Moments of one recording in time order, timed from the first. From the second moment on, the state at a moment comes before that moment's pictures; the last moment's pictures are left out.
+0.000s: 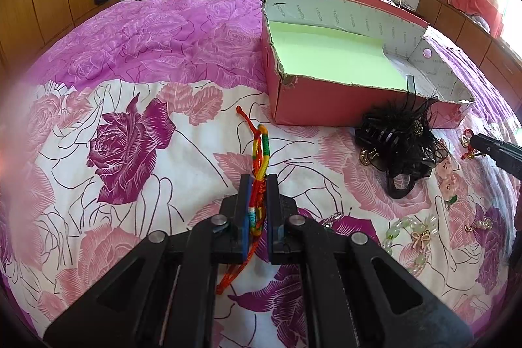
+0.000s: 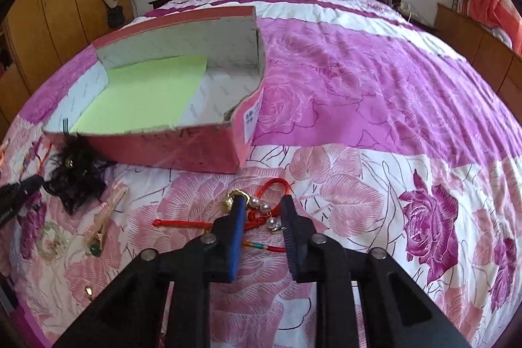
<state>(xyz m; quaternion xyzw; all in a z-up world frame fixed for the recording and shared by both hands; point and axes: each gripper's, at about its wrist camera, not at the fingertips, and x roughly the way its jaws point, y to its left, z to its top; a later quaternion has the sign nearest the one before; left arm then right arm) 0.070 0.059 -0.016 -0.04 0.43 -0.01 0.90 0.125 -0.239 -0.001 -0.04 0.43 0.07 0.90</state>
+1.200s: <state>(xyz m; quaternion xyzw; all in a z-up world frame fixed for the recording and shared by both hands) 0.060 0.040 0.072 -0.03 0.31 -0.06 0.95 0.072 -0.228 0.110 0.04 0.26 0.12 0.96</state>
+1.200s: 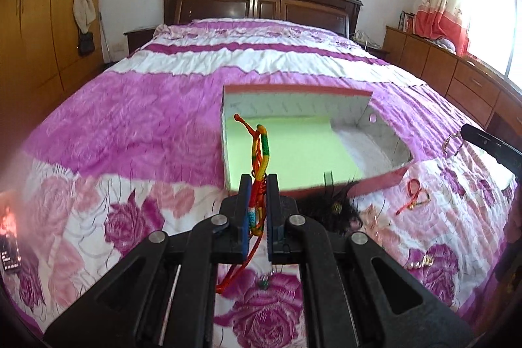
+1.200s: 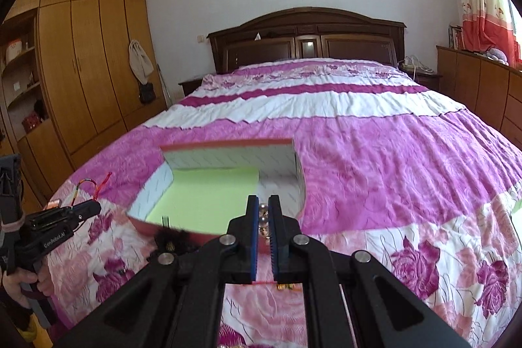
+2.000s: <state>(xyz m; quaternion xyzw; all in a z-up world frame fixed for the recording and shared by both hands) 0.149 0.017 0.094 -0.04 0.28 -0.08 0.96 0.167 -0.206 0.132 0.07 0.24 0.13 0.96</state>
